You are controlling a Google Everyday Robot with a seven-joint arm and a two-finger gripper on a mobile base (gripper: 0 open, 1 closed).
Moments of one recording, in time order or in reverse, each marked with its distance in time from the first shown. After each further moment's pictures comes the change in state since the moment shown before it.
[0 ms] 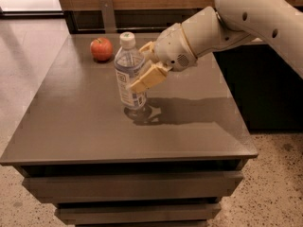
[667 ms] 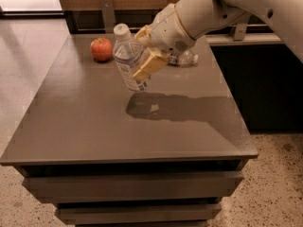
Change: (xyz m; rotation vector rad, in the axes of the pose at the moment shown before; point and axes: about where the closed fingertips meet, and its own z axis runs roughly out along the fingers) arm -0.015 -0.026 -0.014 0.061 0.141 -0.223
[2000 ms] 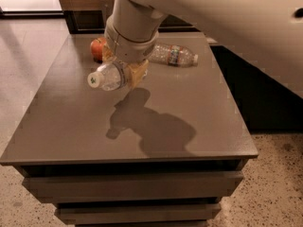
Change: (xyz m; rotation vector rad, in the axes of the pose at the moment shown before) arm -0.017 0.018 0.035 -0.168 0.532 -0.707
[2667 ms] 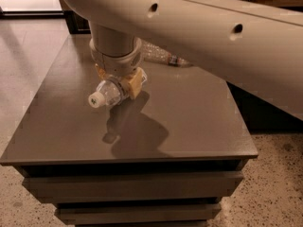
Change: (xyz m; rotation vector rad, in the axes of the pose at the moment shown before) arm -0.015 0.016 0.026 -0.190 0.097 -0.180
